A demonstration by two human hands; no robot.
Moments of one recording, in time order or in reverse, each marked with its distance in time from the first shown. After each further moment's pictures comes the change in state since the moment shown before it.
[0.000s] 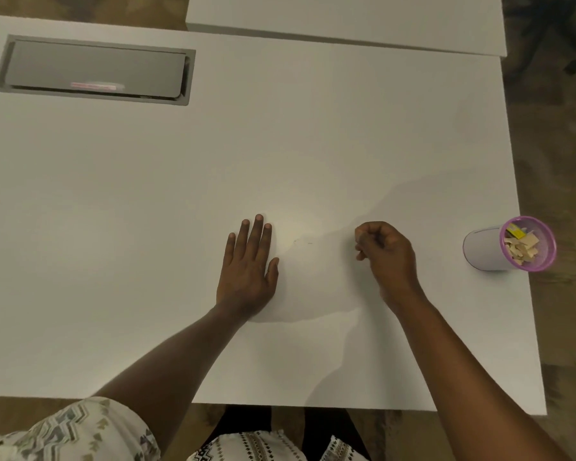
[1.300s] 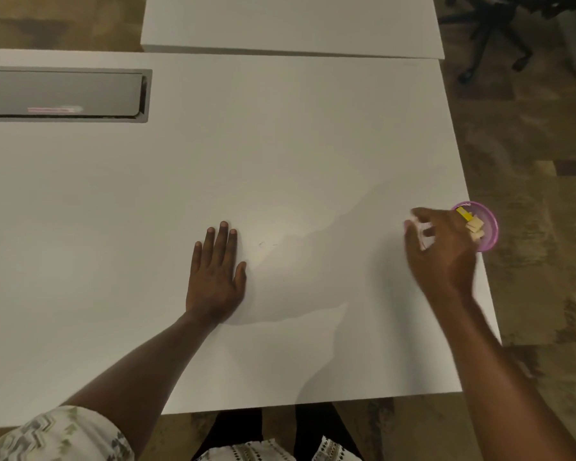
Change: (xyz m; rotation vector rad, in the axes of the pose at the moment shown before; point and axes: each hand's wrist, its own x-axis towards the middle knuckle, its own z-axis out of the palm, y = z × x) left_hand 0.000 0.003 0.003 0.029 0.007 -0.012; right_hand -0.010 -0.008 -0.121 -0.696 0.455 -0.491
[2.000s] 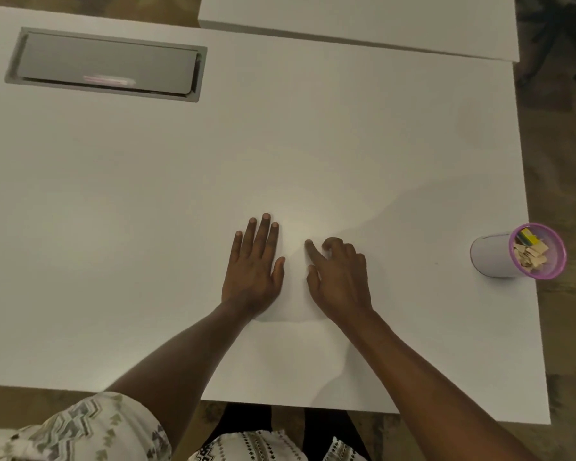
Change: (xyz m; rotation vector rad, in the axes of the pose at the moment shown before) left_hand 0.000 -0.001 -0.005 -0.038 0.010 0.019; right_hand -0.084 -0.101 0.140 -0.296 -0.529 -0.369
